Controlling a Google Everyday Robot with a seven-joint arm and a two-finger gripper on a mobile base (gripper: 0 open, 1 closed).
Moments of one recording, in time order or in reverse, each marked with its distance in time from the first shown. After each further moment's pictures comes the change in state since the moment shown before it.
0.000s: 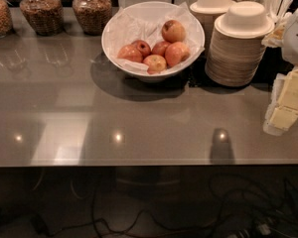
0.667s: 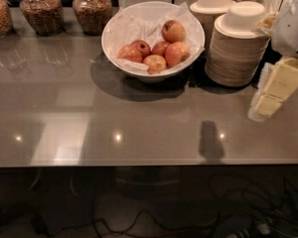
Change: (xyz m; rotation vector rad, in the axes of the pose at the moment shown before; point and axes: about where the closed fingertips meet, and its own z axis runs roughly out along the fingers) arm -0.023 -0.021 0.002 0.054 -0.111 -0.035
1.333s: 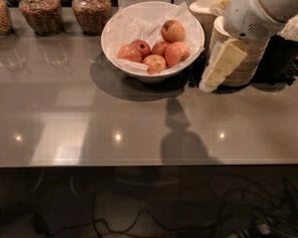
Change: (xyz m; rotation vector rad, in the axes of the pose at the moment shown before) arm -0.075 -0.056 0.037 0.085 -0.213 -0.050
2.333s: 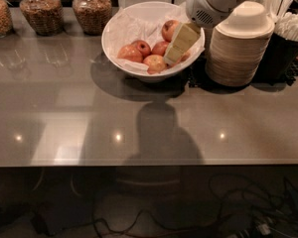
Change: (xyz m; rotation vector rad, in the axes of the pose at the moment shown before) arm -0.045 -0.080 0.069 0.185 0.015 0.118
